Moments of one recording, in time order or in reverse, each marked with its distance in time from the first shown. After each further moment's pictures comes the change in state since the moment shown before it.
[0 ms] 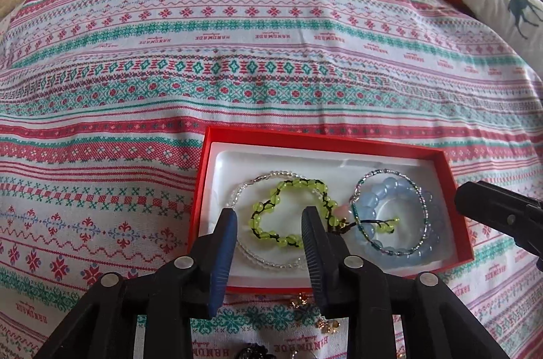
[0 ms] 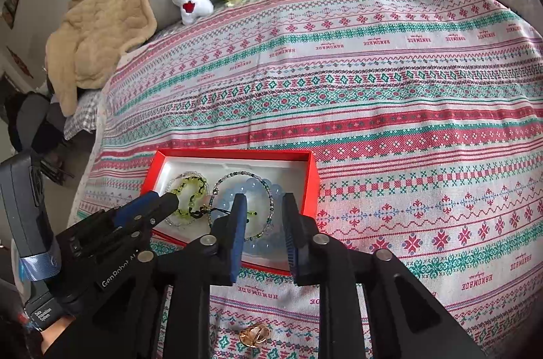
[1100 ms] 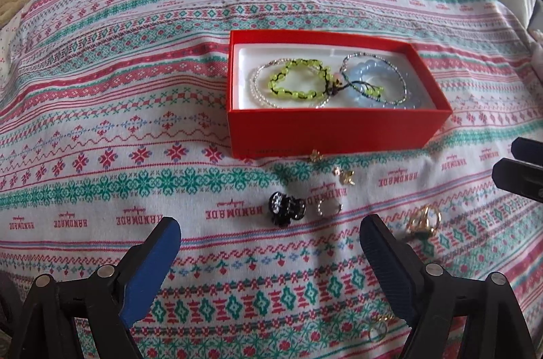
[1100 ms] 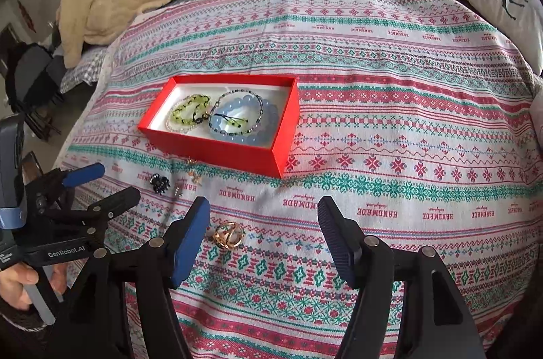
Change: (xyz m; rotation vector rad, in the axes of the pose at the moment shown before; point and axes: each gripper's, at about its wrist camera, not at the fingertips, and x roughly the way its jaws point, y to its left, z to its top) left arm -0.051 0.016 -0.075 0.117 0.077 0.020; right arm -0.051 0.004 -0.080 -0.164 0.044 -0.095
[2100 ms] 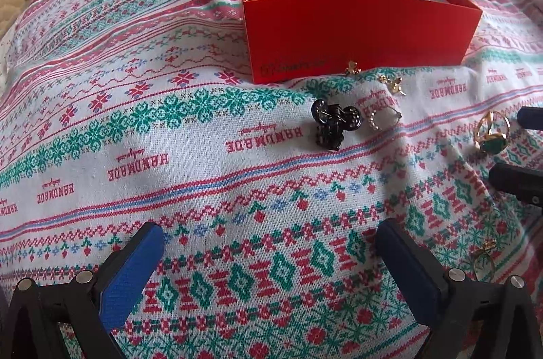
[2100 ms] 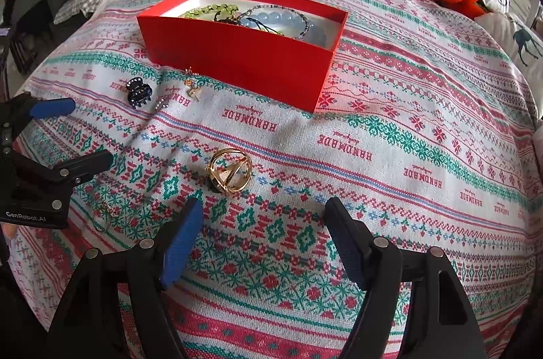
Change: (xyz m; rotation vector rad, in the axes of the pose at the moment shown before) left arm 0.043 0.017 -0.048 0.128 -0.038 0.047; right arm 0.068 0.037 -0.062 -0.218 0.019 -0.142
